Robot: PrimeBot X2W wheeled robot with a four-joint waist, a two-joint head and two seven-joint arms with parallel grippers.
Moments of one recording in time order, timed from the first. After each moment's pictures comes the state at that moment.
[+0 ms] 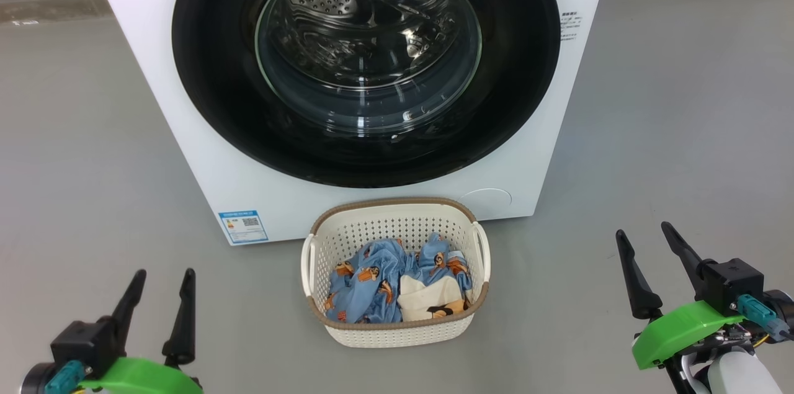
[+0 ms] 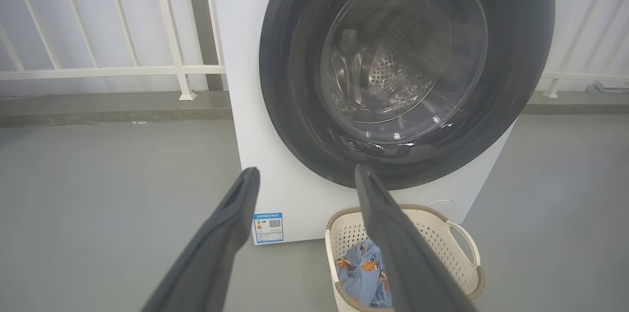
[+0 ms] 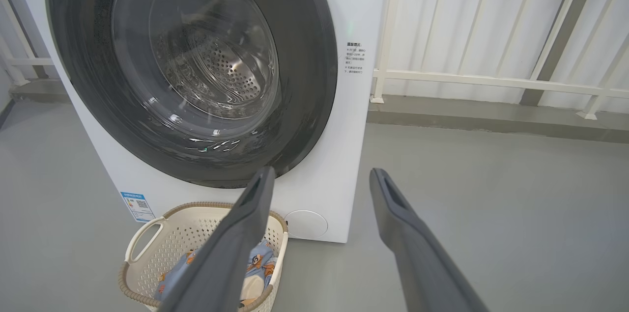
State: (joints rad) left arm -0.10 0.16 -0.03 0.30 -0.28 -0.13 -0.26; right arm -0.19 -0.16 -0.05 0.37 0.12 0.13 -0.25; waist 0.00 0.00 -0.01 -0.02
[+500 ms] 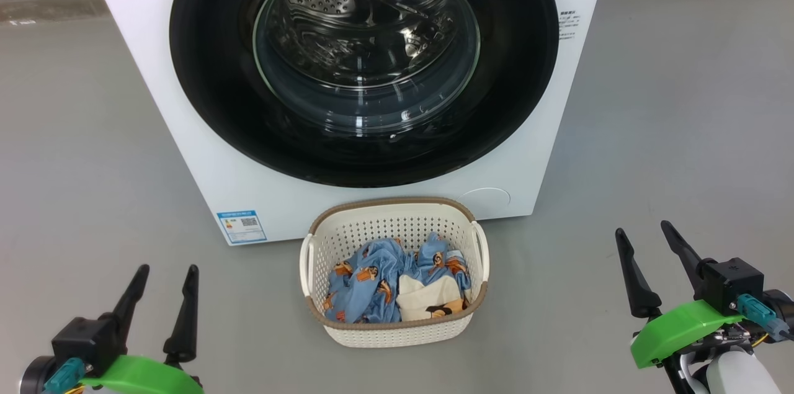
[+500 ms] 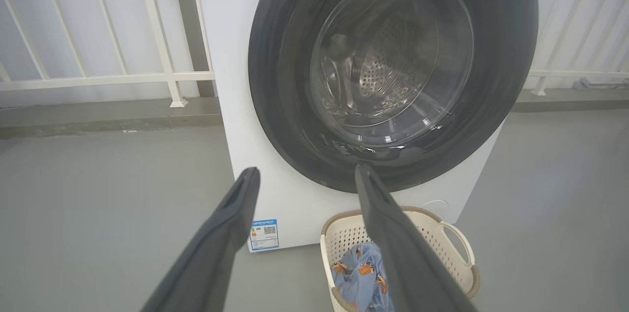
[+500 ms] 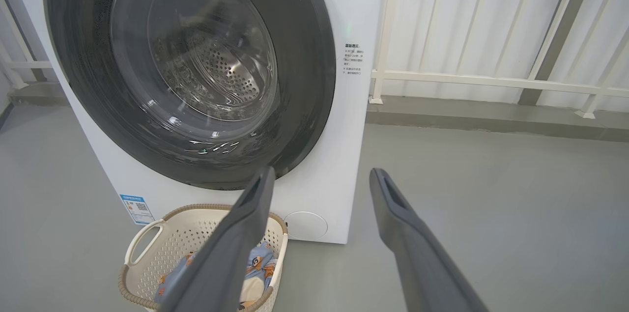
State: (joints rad) left arm -0.11 0.17 -0.05 0.29 -0.28 -0.13 -0.26; right arm -0.19 -0.15 -0.06 0.36 0.11 0.13 -0.25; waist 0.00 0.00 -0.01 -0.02
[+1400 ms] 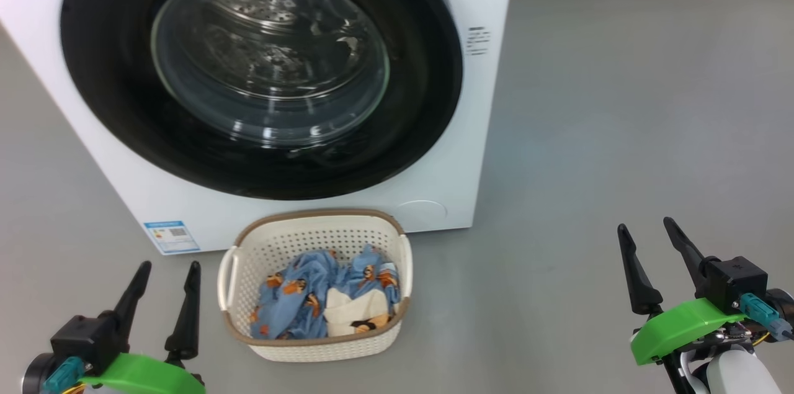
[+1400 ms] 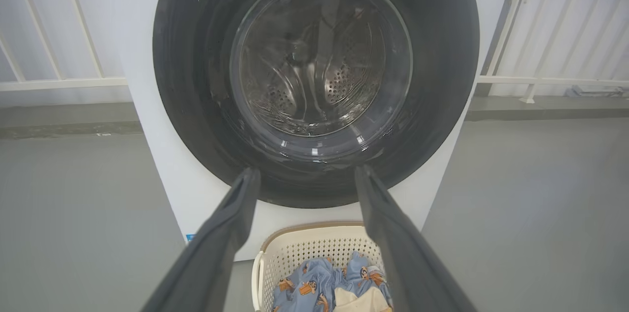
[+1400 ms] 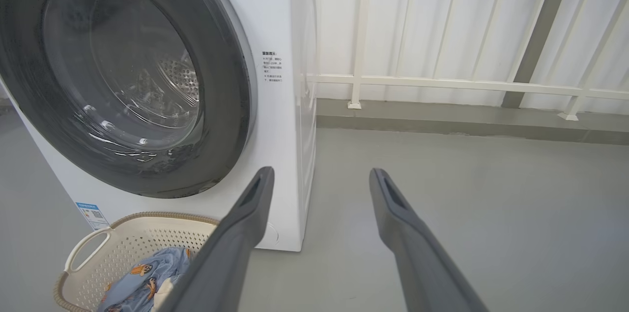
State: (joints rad) left arm -0.11 0.18 -0.05 0.27 -0.30 -0.13 -0.26; right arm -0.19 -0.13 -0.08 0.34 0.11 0.13 -0.25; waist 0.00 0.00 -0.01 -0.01
